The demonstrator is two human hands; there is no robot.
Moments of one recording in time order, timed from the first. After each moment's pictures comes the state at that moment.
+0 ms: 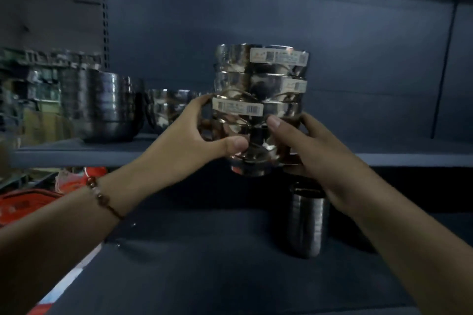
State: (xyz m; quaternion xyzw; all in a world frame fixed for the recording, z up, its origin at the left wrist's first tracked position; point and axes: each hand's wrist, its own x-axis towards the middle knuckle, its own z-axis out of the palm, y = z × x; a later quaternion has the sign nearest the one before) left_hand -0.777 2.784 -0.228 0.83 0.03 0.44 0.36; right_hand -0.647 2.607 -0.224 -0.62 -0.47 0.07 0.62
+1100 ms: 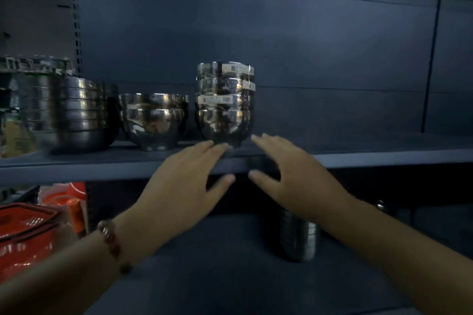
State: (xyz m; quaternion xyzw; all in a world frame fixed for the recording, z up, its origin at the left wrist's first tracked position) left_hand -0.737 2.784 -0.265 0.90 0.15 0.40 -0.09; right_hand -0.587 2.632 -0.247 -0.74 -0.57 -0.23 0.28
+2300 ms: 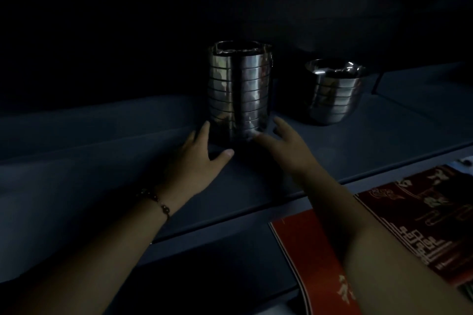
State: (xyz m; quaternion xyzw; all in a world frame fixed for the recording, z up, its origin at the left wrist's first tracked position) left_hand -0.482 2.773 -0.535 0.92 0.25 0.14 0.26; right_hand -0.367 2.616 -0.516 -0.77 -0.24 0.14 0.58
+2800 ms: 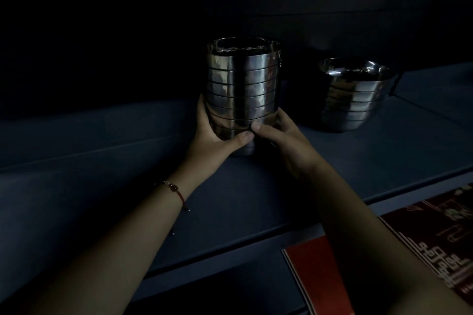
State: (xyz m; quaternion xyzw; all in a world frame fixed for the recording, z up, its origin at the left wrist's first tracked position) left_hand -0.409 2.801 -0.545 0.76 0.10 0.30 0.56; right_hand -0.311 2.657 -0.533 -0.58 -0.27 0.26 0.73
